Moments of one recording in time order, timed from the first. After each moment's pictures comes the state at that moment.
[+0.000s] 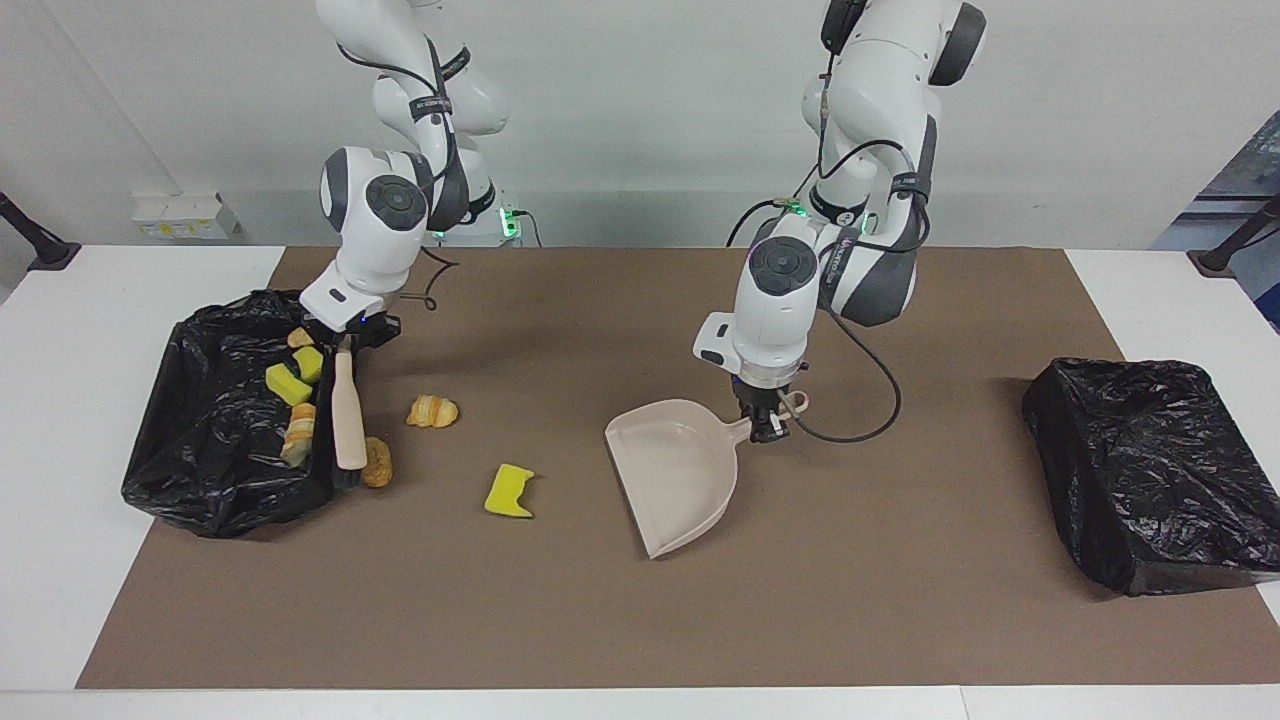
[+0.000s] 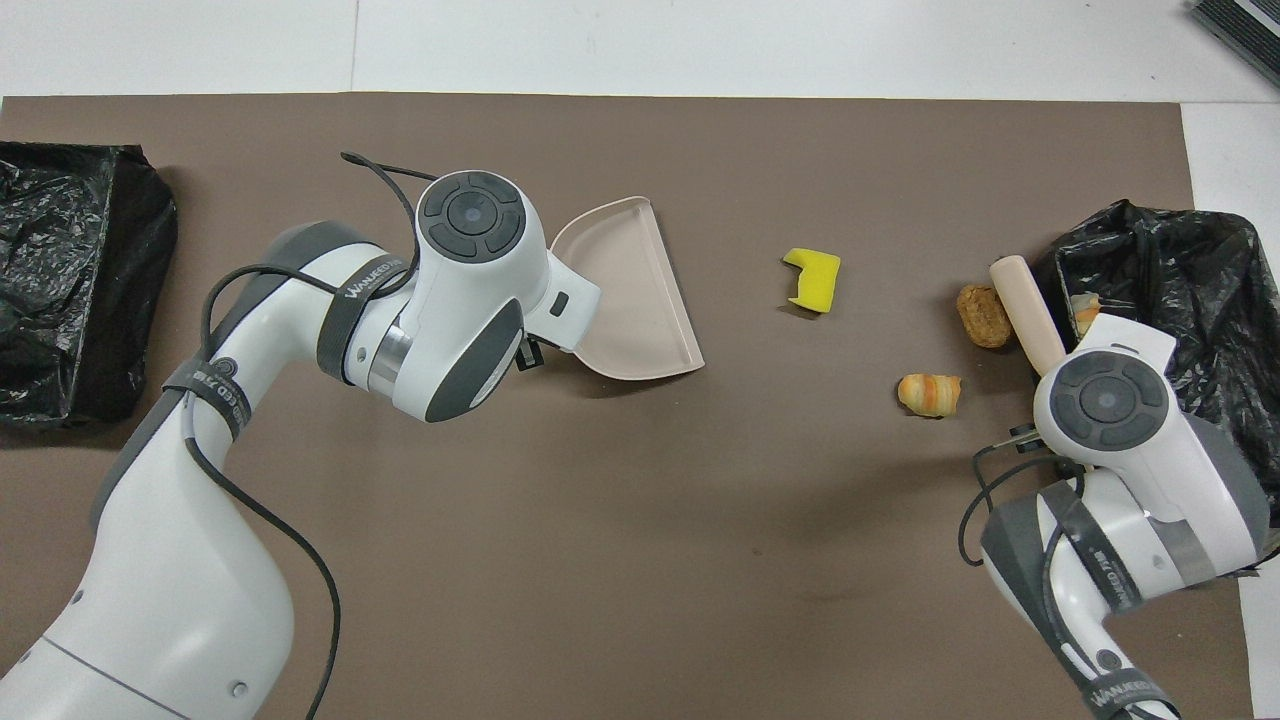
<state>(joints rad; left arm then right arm) -0.39 0.48 -0.15 -1.56 0.13 2.01 0.72 -0.11 -0.04 0.13 -2.30 -0.63 2.14 0.13</state>
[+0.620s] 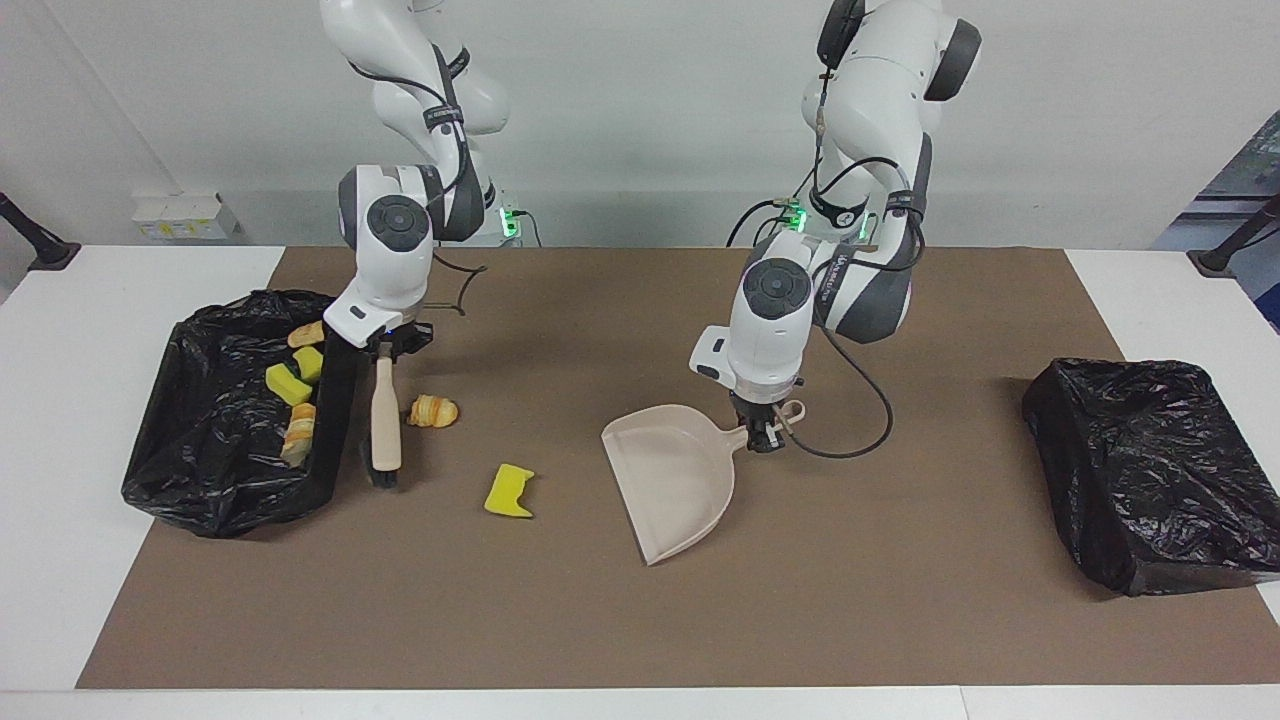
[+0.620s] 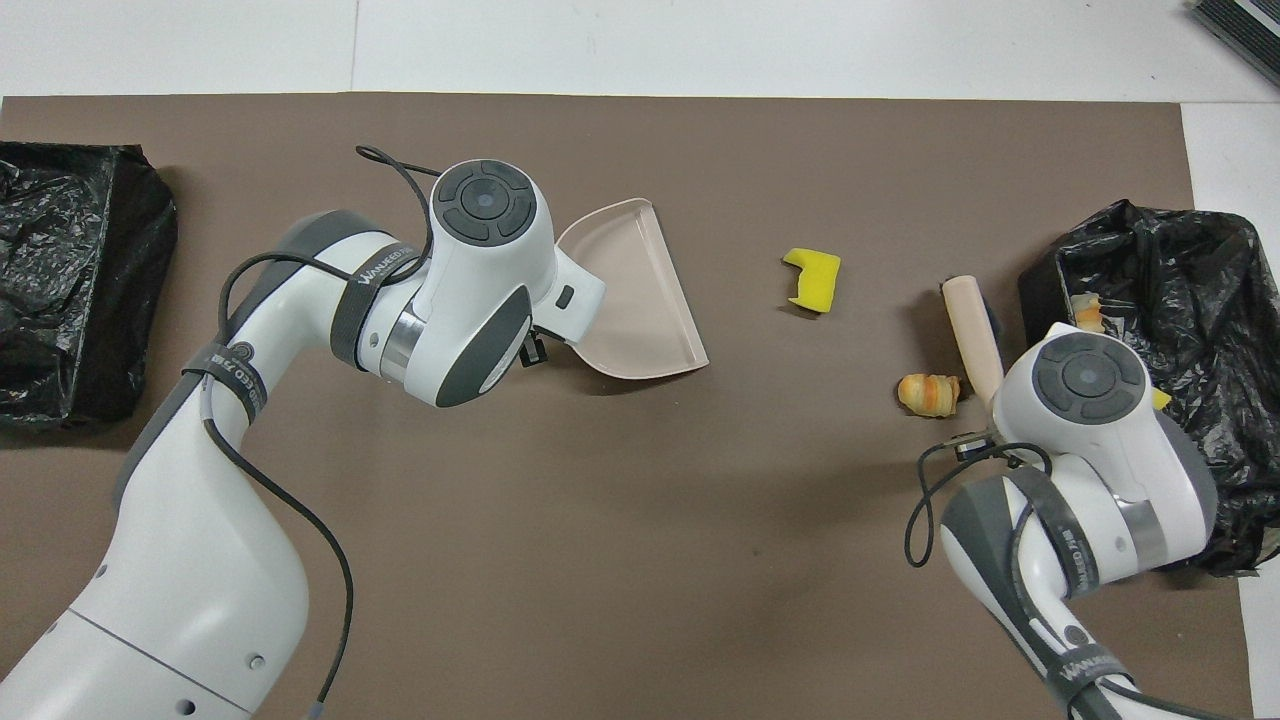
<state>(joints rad) -0.39 0.51 -0.16 -1.52 0.13 1.97 0.73 -0.03 0.00 0.15 -2.28 -0.33 2.07 0.13</state>
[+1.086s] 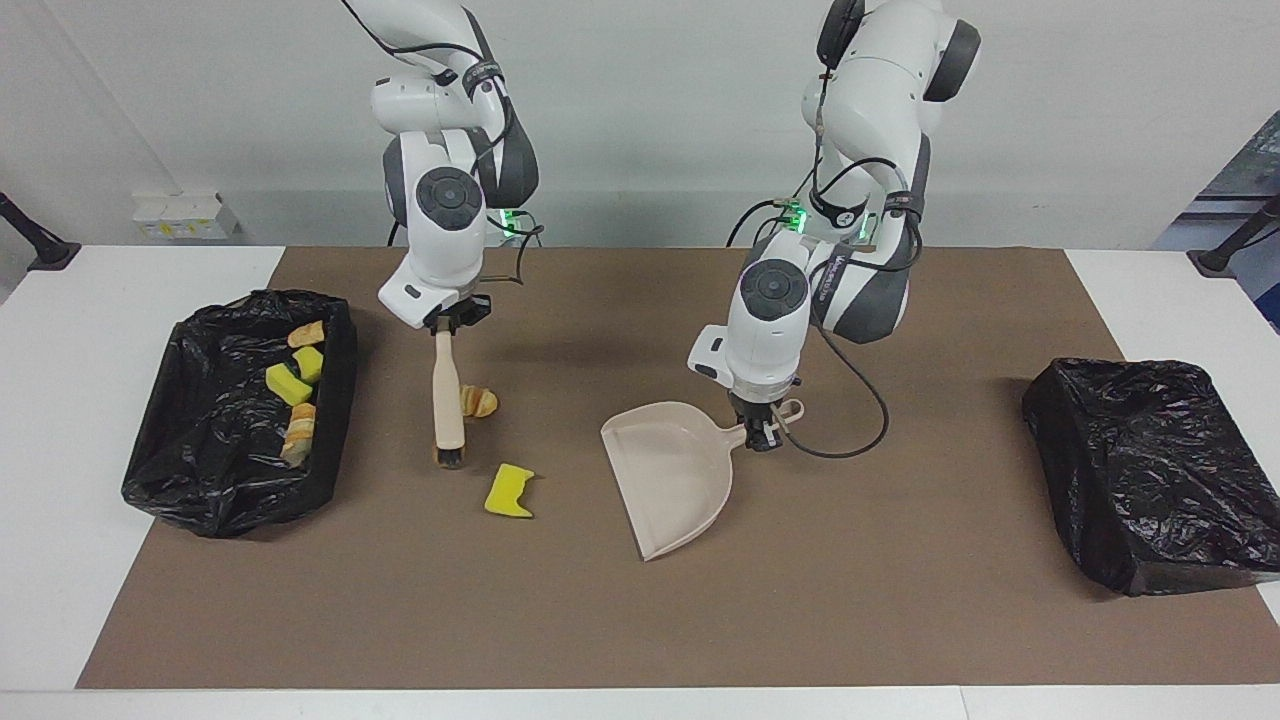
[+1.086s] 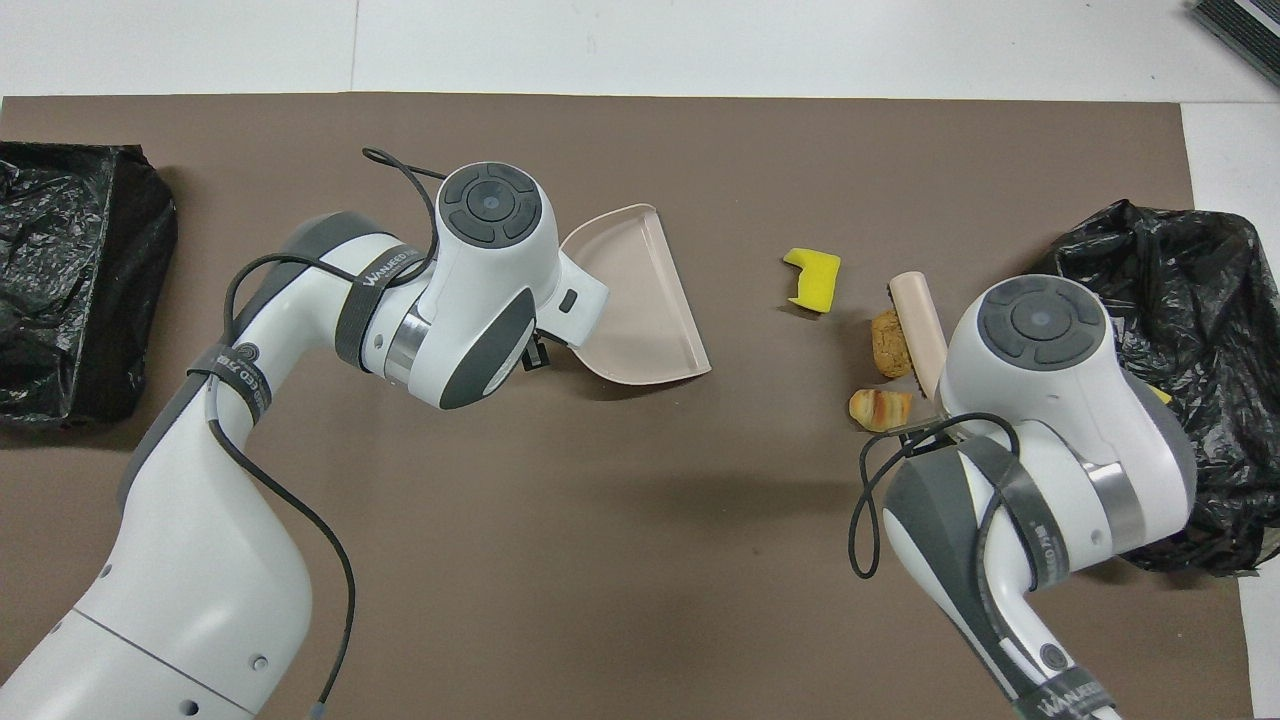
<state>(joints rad) -0.39 0.51 -0.16 -1.53 0.13 1.97 0.74 0.08 0.00 0.15 -2.06 -0.24 1.77 0.16</state>
